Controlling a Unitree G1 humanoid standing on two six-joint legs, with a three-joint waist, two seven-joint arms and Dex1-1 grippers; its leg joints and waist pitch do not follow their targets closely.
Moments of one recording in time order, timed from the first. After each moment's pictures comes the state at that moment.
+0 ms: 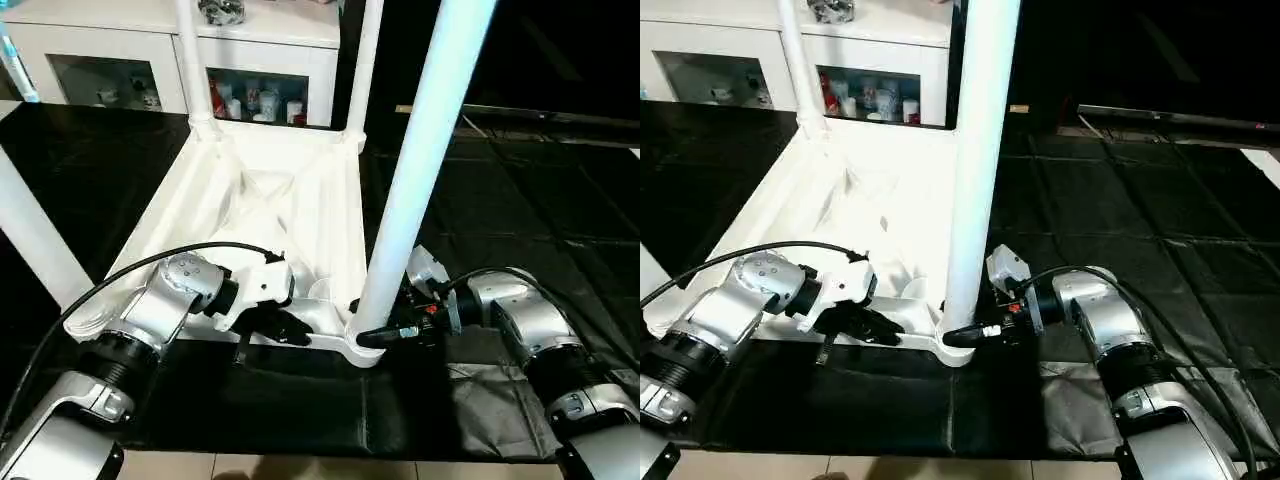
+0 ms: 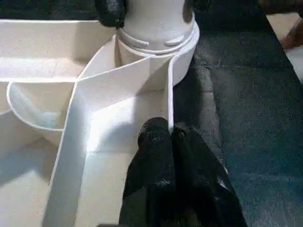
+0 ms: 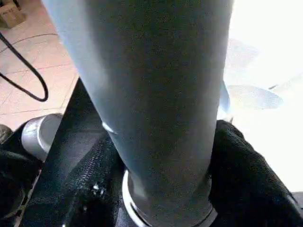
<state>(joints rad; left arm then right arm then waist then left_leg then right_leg) -0.59 0.46 -0.38 0.50 0.00 0.07 -1.40 -0.57 -0.37 0.21 0.66 0.19 0.08 1.49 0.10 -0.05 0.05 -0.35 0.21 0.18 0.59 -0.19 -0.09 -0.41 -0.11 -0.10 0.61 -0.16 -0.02</state>
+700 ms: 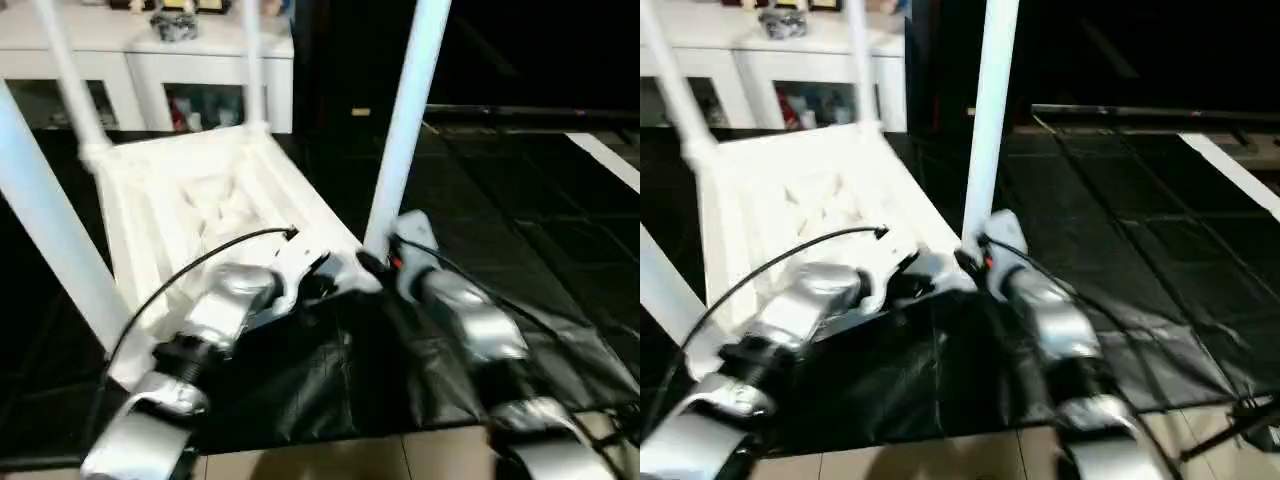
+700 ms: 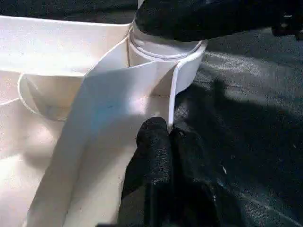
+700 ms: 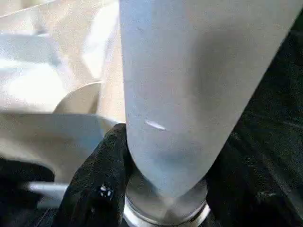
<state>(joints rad) -0.63 0.13 -0.23 0.59 0.08 0.40 -0.75 -0.56 -0.04 0.01 0.59 0.00 0.29 0.38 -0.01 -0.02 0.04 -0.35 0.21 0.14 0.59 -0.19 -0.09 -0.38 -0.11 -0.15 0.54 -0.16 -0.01</state>
